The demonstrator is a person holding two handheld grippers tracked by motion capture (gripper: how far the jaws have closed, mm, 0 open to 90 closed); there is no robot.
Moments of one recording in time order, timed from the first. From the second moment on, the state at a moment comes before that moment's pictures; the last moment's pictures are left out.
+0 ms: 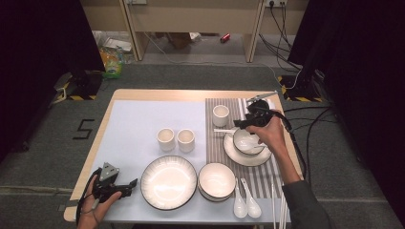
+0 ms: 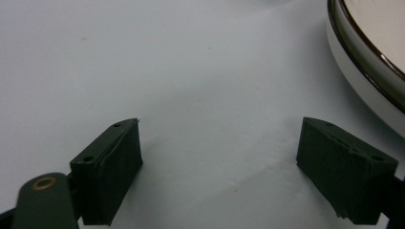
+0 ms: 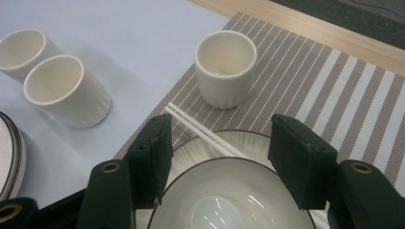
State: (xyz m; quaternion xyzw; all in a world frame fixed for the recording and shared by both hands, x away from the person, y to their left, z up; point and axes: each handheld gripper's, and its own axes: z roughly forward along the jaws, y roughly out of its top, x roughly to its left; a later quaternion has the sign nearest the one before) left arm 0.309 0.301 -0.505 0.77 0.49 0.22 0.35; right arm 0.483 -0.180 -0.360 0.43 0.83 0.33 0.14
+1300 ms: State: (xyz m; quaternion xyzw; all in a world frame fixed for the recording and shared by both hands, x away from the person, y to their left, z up) left arm 0.310 0.301 -0.506 0.77 0.49 0.22 0.35; right arm 0.412 -0.197 -0.381 0.41 0.83 0.35 0.14
